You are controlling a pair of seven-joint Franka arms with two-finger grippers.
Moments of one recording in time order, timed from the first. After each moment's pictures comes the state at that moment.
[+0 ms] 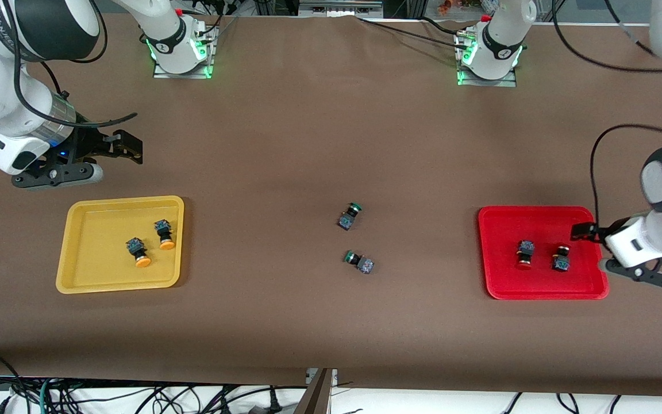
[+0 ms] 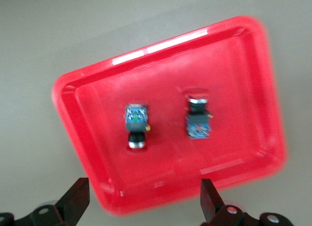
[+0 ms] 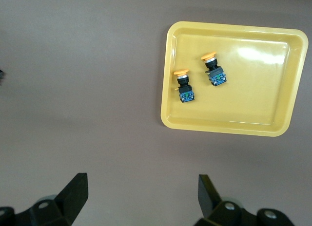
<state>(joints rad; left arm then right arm) 0.22 0.51 -0.13 -1.44 0.12 1.82 0.35 0.28 0.11 -0.11 -1.63 0.04 1.67 0.02</state>
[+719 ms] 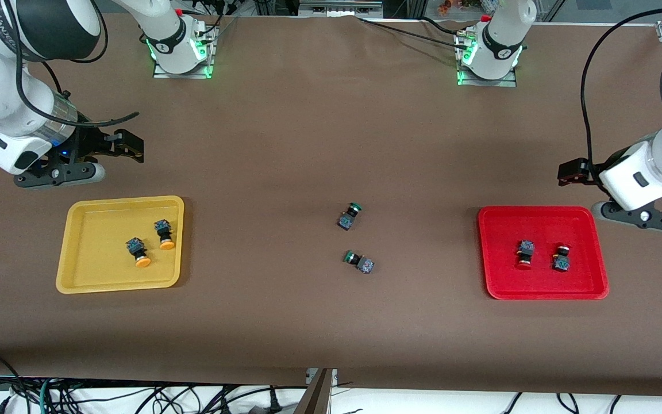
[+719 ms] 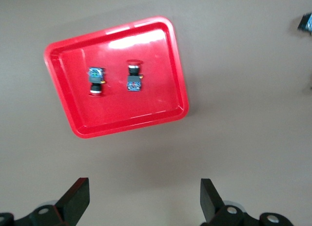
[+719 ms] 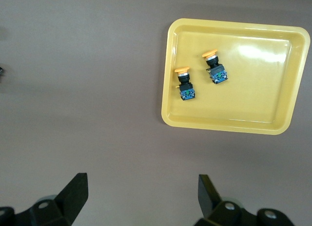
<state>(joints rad) 0.10 0.33 -0.20 -1.26 0.12 1.41 0.08 0.28 0.11 -0.11 -1.63 0.04 1.66 0.02</state>
